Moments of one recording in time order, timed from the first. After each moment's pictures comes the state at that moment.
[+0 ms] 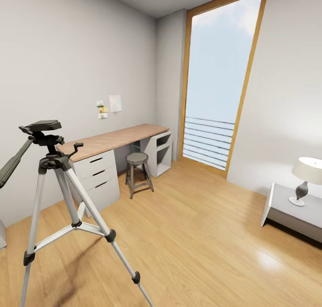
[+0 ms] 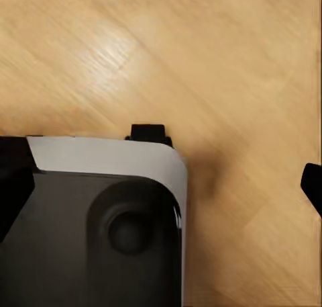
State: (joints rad) left arm 0.01 0.02 0.01 -0.29 0.06 0.05 0.01; right arm -0.01 -0.04 0.00 -0.28 0.01 0.01 -0.01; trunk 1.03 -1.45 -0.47
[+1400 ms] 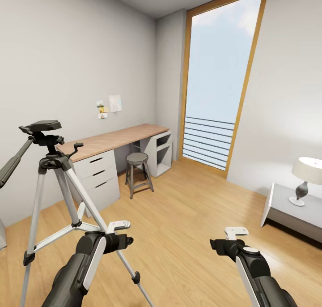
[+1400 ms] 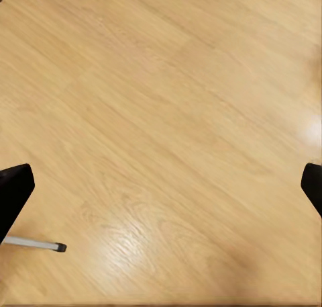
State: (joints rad) left arm -0.38 -0.08 0.00 -1.25 0.14 0.97 0.00; right arm -0.23 -0.03 -0.03 -1.37 -0.01 0.73 0.00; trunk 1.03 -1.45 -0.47
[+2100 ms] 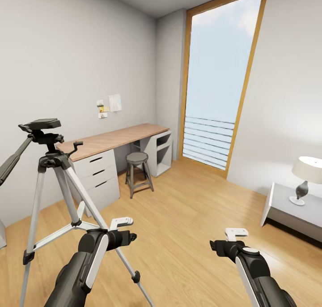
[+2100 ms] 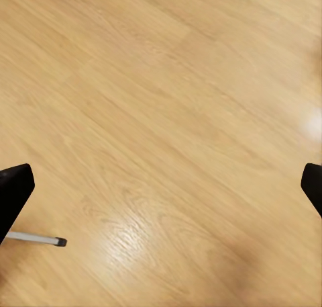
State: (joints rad) left arm -0.38 -0.10 0.00 -1.29 0.14 0.97 0.01; right arm -0.23 -0.02 -0.03 -1.36 -0.01 0.74 0.00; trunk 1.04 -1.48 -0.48
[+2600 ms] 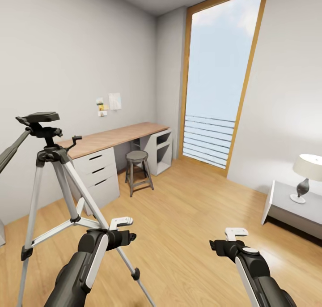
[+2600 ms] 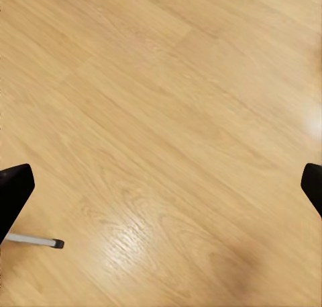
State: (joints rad) left arm -0.38 -0.10 -0.01 -1.29 0.13 0.97 0.01; right arm -0.23 -0.02 -0.03 -1.36 -0.01 0.73 0.00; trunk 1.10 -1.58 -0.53
